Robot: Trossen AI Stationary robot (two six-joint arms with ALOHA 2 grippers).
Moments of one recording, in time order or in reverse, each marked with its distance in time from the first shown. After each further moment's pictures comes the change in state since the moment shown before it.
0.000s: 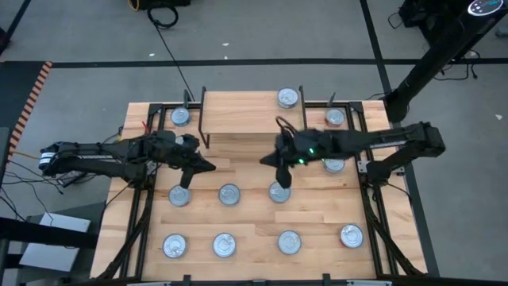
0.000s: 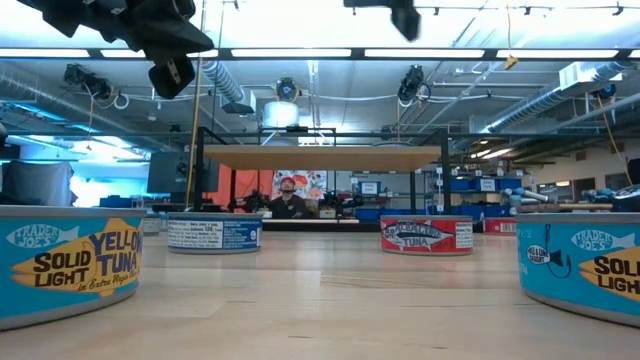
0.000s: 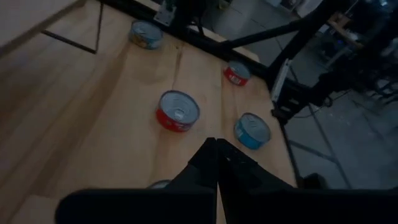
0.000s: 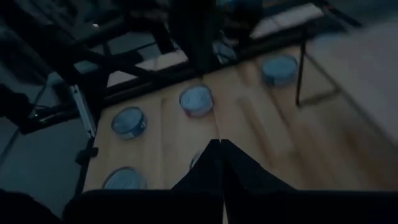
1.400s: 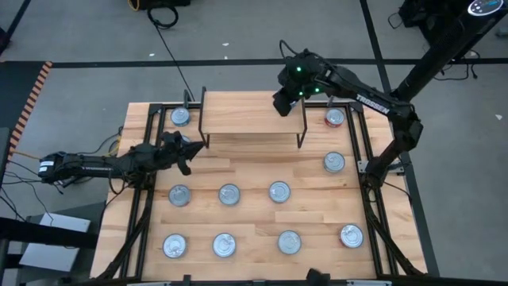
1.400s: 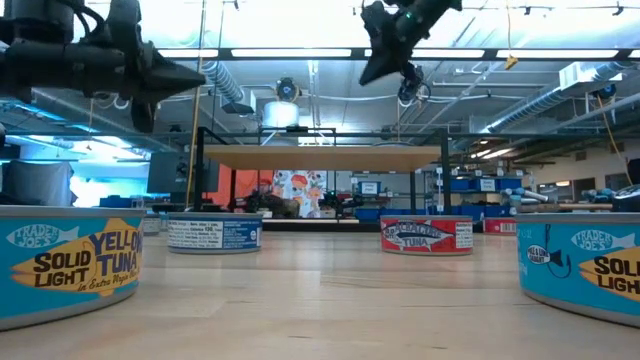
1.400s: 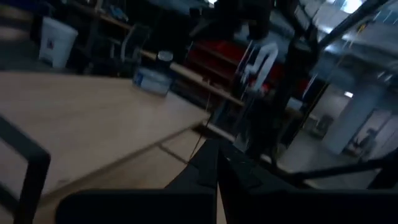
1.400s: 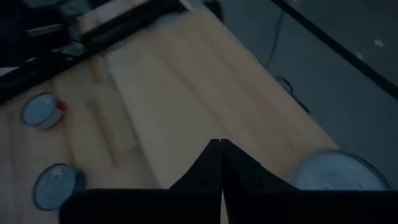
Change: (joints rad) left arm 0.002 -0.277 -0.502 0.706 -0.535 -0.002; right arm -0.625 0.254 0.488 -0.503 -0.237 -0.302
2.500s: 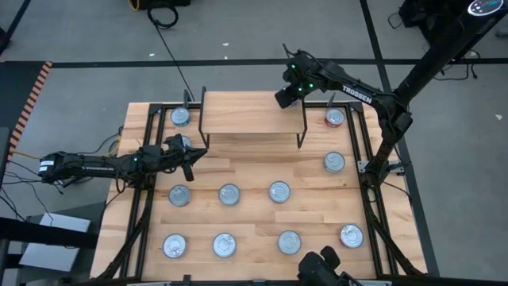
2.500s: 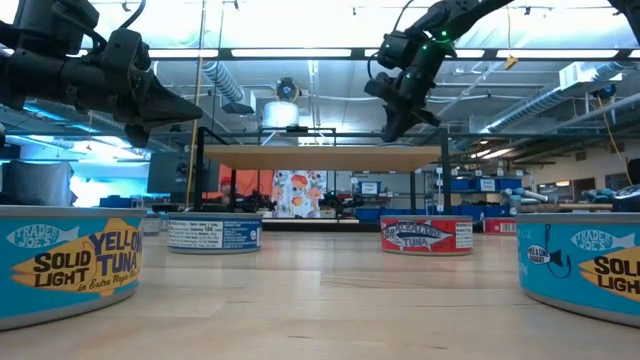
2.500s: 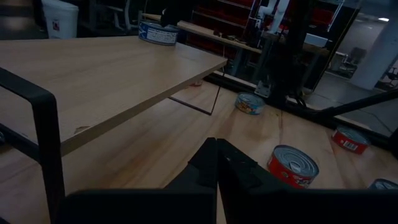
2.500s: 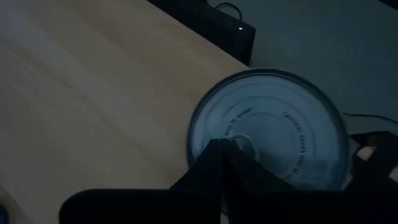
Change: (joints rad) left arm -0.002 0.000 0.000 -0.215 0.026 0.130; right arm -0.186 0.138 -0.065 -0.081 0.066 0.155
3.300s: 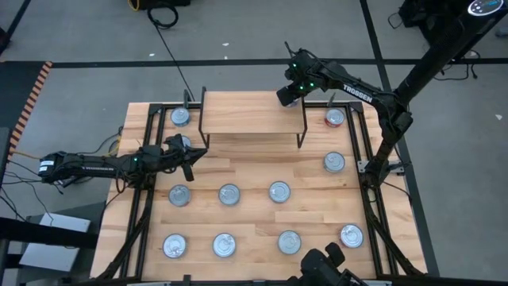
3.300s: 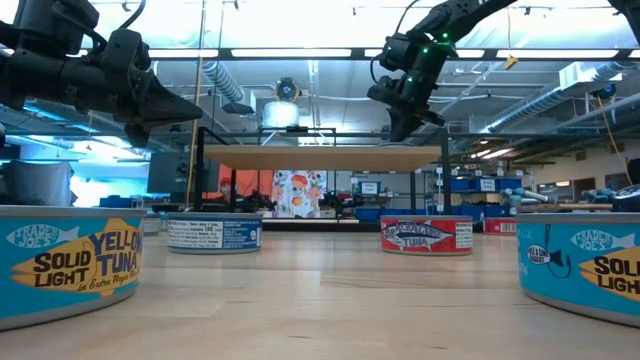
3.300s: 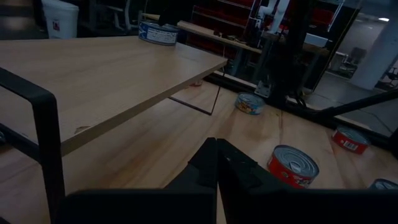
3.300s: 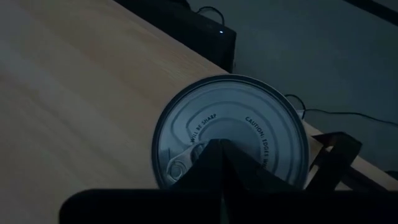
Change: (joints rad) left arm 0.000 0.000 0.000 0.000 0.000 0.000; right arm -0.022 0.002 -0.002 0.000 0.073 -0.002
